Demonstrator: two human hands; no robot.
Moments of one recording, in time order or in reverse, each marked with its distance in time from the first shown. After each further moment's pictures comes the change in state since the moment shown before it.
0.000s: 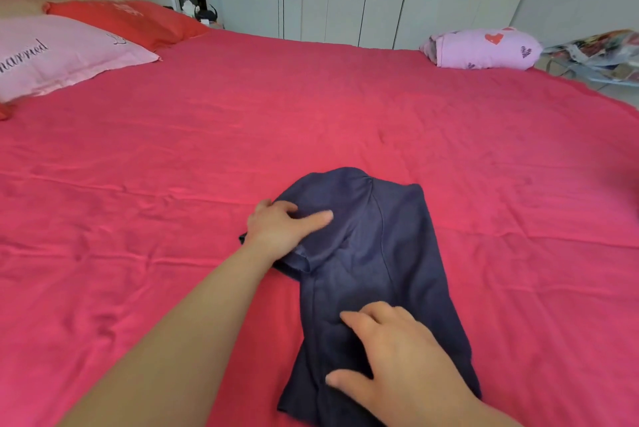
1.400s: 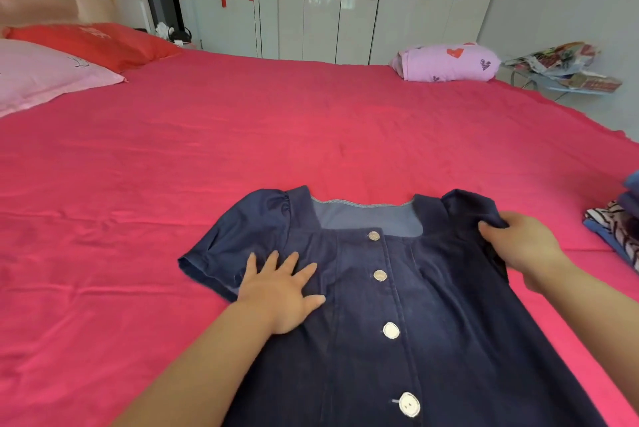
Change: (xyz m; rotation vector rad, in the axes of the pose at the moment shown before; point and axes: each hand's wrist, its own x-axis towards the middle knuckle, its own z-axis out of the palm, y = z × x) left_hand -0.051 0.047 0.063 0.833 -0.391 0.298; right_hand 0.033 0.229 -0.091 0.434 0.496 0.690
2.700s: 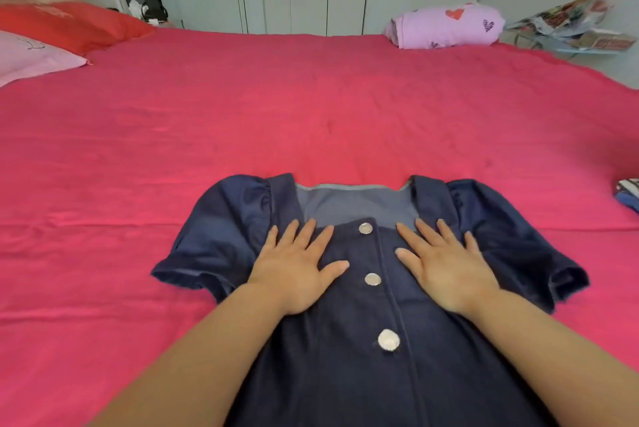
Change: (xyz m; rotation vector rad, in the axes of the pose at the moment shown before) left_hand 0.068 0.033 0.001 -0.051 0.035 0.069; right_hand 0.001 0.020 0.091 -0.700 -0.412 -0.356
